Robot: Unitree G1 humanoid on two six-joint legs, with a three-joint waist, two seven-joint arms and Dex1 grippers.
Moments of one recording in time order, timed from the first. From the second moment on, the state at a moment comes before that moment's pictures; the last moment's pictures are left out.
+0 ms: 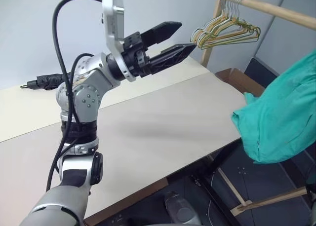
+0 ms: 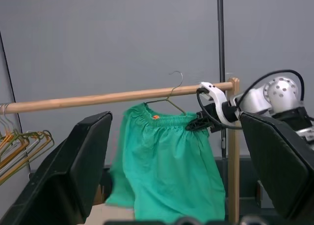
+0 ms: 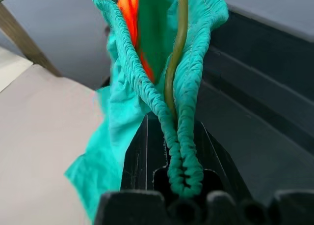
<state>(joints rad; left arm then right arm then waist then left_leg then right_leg) -0.92 0.33 0.12 -0.08 -0.77 0.66 -0.88 -0.83 -0.92 -0.79 0.04 0.60 1.61 -0.26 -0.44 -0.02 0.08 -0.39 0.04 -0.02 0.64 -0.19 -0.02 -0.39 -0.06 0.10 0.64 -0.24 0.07</state>
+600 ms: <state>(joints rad) -0.89 0.38 0.11 -0.10 -0.74 0.59 -0.90 -0.84 -0.80 -0.90 0.11 0.64 1.61 -0.42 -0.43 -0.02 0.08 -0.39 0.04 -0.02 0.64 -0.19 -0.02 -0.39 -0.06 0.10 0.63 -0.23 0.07</state>
